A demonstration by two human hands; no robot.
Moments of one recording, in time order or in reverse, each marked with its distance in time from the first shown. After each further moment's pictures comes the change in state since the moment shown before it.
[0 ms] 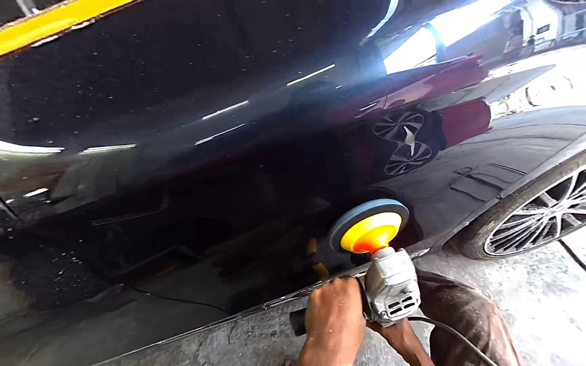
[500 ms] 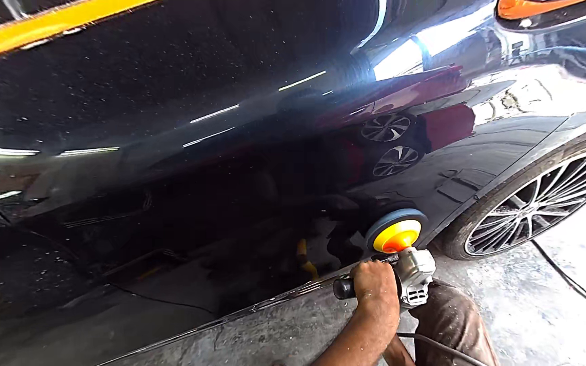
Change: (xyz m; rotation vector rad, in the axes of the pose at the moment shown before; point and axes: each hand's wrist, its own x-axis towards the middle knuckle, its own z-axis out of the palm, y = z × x) left_hand 0.044 0.094 0.014 0.120 -0.079 0.124; right_hand -0.041 -0.063 -0.007 0.291 0.069 0.284
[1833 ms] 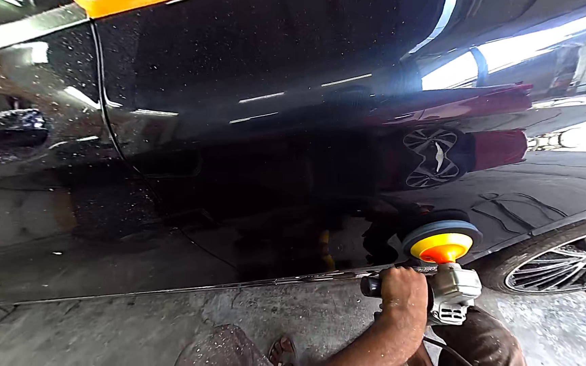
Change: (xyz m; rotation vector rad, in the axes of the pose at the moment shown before) left_hand 0.004 -0.031 0.016 -0.170 0.065 0.053; right_hand -0.061 -0.125 0.047 -0.296 0.188 -0.601
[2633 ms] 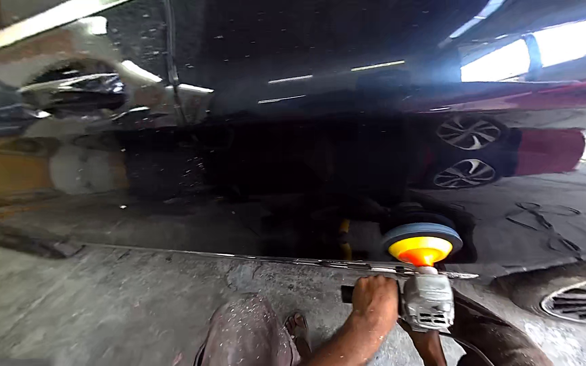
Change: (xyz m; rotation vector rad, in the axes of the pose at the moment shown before) left_hand -0.026 -0.093 0.054 -0.262 0.025 -0.096; right_hand -0.005 0.275 0.014 -0.138 -0.213 0.230
